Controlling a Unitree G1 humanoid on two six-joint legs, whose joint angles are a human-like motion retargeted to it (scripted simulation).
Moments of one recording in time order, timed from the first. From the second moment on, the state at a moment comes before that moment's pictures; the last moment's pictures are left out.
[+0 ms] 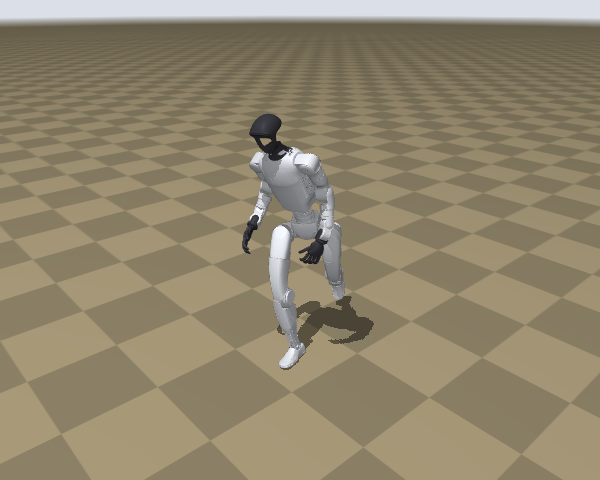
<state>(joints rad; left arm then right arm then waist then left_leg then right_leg) 0.22 -0.04 0.04 0.74 0.59 -0.40 -0.31 0.27 -0.28 -0.08 0.50 -0.29 -0.58 0.02 -0.36 0.19 0.03 0.04 -0.08 0.10 0.52 0.52 0.06 -0.75 -0.10 -0.30 0.47 -0.18 -0.08</state>
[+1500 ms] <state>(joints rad) 0.26 0.07 0.13 0.88 0.73 -0.53 -0.17 0.36 -0.19 0.02 0.68 -0.39 -0.49 0.11 -0.37 0.07 -0.15 0.15 -0.10 0.06 0.30 0.52 -0.08 -0.43 -0.05 -0.09 0.18 -0.03 0.12</state>
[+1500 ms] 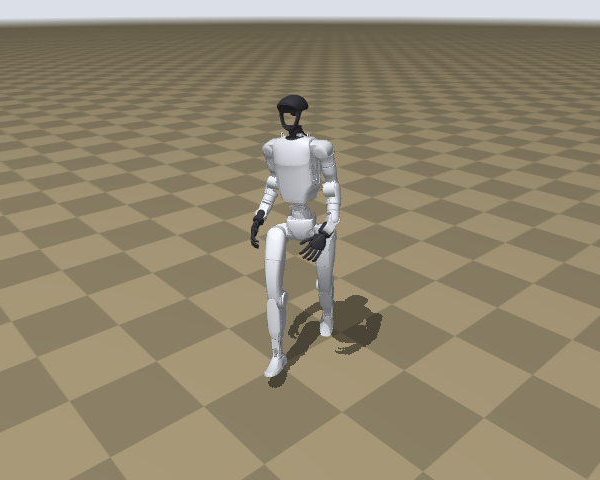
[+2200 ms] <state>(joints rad) 0.20 0.02 0.31 0.95 0.89 -0.35 -0.36 0.09 -0.18 0.09 0.95 -0.60 -0.25 0.46 -0.11 0.13 -0.22 -0.31 -0.11 0.12 0.39 -0.12 0.26 -0.14 0.22 0.02 0.88 0.35 0.09</state>
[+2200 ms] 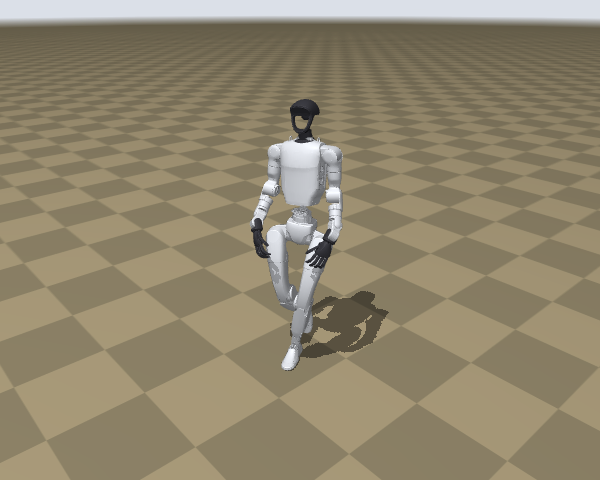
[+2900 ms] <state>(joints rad) 0.19 0.08 0.22 0.84 0.65 -0.41 -0.26 0.05 -0.23 0.07 0.80 -0.46 -0.40 0.30 -0.11 -0.05 -0.08 -0.43 -0.14 0.40 0.47 0.09 0.20 -0.04 -0.11 -0.25 0.08 -0.02 0.12</state>
